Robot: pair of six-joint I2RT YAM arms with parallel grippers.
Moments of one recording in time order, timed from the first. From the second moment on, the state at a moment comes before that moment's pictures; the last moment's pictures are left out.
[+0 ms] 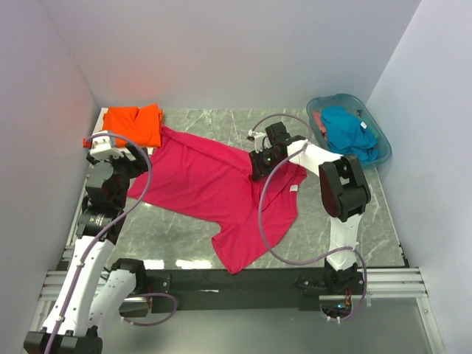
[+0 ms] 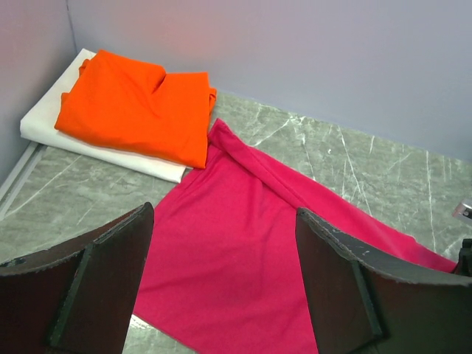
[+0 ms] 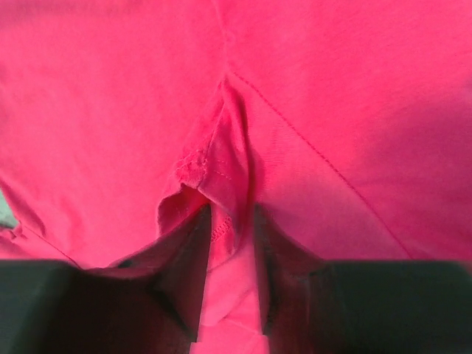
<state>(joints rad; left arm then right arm) -0.11 0.70 0.75 -0.12 -0.21 -0.28 0.38 1.99 1.41 -0.51 -0.45 -0.11</state>
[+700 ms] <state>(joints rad) -0.11 0.70 0.75 -0.12 -0.21 -0.28 0.54 2.00 1.48 -0.58 -0.44 -0.13</state>
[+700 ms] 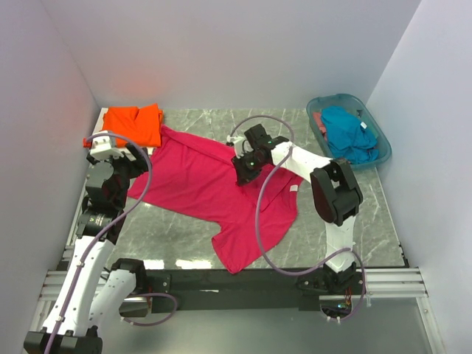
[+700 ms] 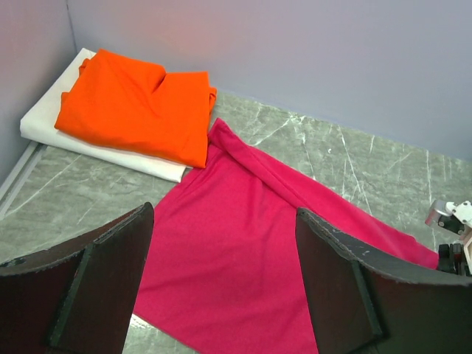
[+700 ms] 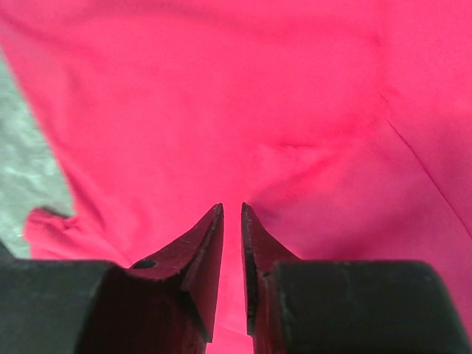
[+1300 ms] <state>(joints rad) -0.12 0.70 0.75 -0.12 -0.21 -0.28 0.20 1.67 1.20 -0.62 -0.43 -0.15</state>
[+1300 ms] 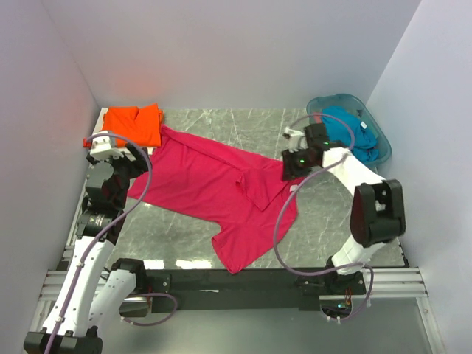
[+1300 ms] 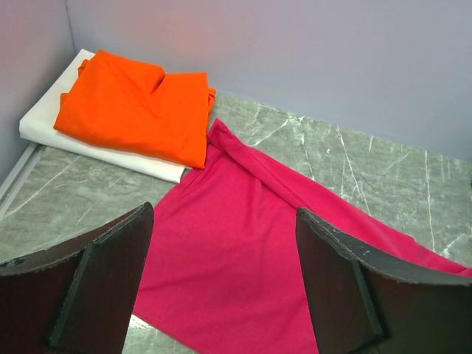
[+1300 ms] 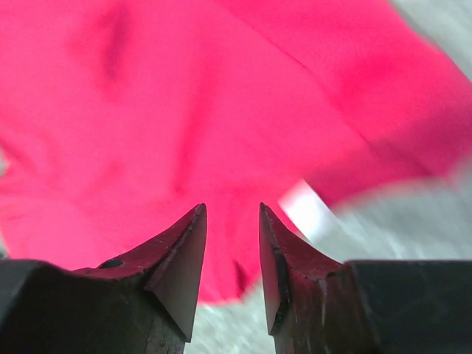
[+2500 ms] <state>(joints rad) -0.14 0.67 0.75 -0.12 -0.21 -0.28 0.08 1.77 1.05 -0.63 -0.34 0.06</state>
